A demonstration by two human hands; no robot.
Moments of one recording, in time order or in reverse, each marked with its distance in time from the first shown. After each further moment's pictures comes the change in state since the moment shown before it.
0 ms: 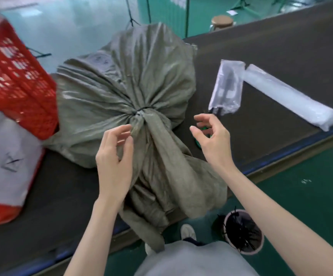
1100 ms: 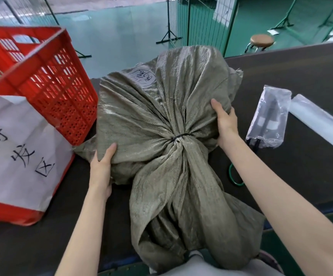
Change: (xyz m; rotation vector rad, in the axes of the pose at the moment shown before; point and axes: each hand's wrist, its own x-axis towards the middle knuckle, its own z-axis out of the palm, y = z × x) left_hand 0.073 -0.127 -0.045 -0.535 0.245 -0.785; right_hand 0.149 0.003 0.095 0.519 -0.003 0.577
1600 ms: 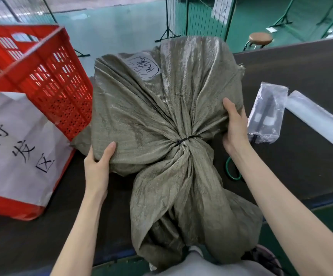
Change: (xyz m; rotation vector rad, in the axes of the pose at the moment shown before) left_hand -0.026 0.005 -0.007 0.036 -0.046 0.310; right_hand -0.027 -0.006 -0.027 0.282 -0.070 -0.076
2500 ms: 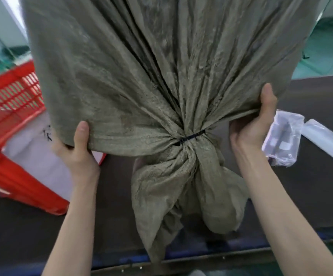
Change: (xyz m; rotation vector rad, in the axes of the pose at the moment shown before) left_hand -0.006 0.107 -0.035 -0.293 0.240 0.718; right_hand -0.082 -0.057 0.075 0.563 -0.271 -0.380
